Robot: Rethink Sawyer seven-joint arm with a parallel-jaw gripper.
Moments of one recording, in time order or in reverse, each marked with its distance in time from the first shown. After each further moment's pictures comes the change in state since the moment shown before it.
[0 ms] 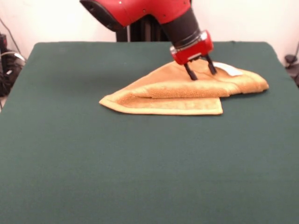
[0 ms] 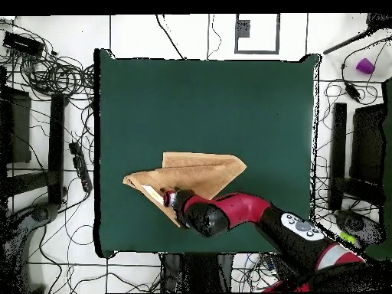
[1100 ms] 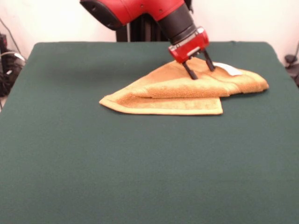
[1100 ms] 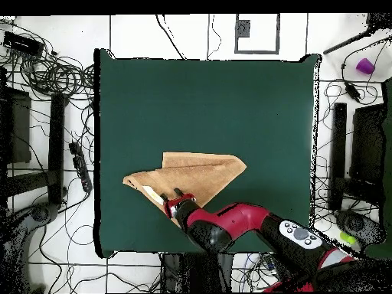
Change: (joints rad) arm 0.008 0.011 -0.047 0.026 -0.201 -0.189 -0.154
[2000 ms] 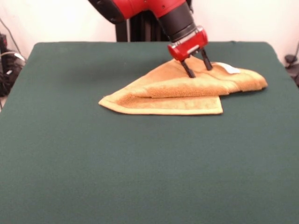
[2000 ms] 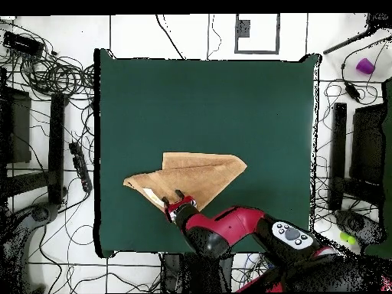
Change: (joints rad) arm 0.104 -0.047 -0.111 0.002 -0.013 -0.105 -0.048
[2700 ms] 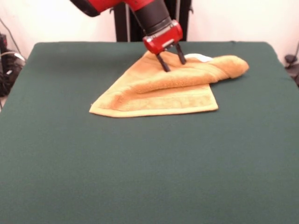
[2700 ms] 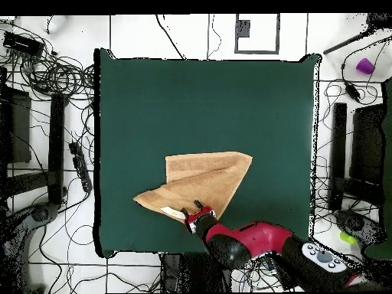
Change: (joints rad) arm -0.228 0.026 0.017 0.064 0.019 0.112 -0.260
